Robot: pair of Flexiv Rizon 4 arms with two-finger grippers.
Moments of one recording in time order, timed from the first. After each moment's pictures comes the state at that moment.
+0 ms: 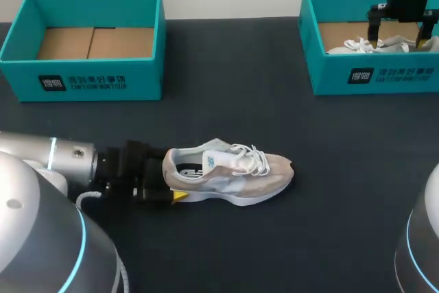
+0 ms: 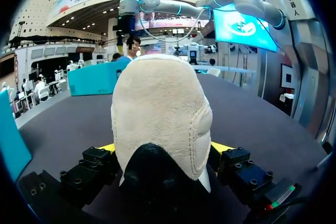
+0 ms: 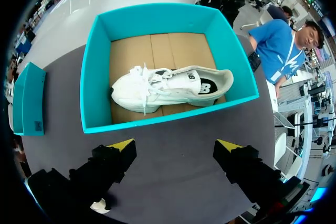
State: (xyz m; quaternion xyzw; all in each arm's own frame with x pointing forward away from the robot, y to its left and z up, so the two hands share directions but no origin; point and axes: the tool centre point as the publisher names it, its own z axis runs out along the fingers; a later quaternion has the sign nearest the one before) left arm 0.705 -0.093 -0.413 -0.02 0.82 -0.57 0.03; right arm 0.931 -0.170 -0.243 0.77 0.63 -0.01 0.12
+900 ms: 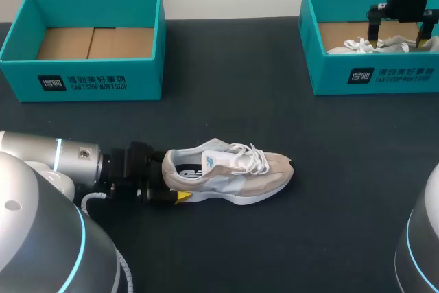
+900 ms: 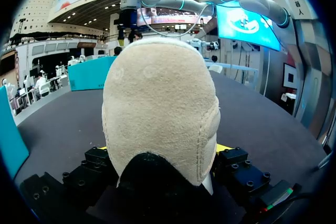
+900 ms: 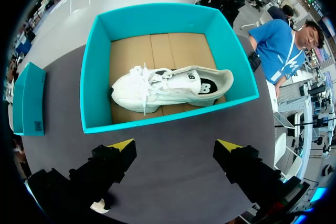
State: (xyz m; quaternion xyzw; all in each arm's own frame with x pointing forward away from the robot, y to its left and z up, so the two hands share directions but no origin) left arm 0.704 -0.098 -0.421 -0.03 0.83 -0.55 0.03; right arm 0.931 -0.170 -0.243 0.77 0.63 -0.01 0.12
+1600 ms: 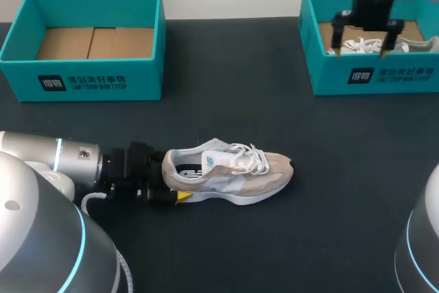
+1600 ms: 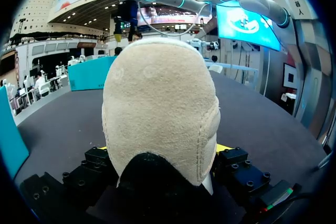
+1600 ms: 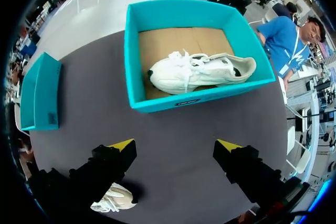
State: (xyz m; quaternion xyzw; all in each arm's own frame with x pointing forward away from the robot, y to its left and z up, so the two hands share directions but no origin) left arm 0.704 -0.098 -0.421 -0.03 0.83 -0.55 0.03; right arm 0.897 -0.069 -0.237 0.77 0.63 0.02 0.10
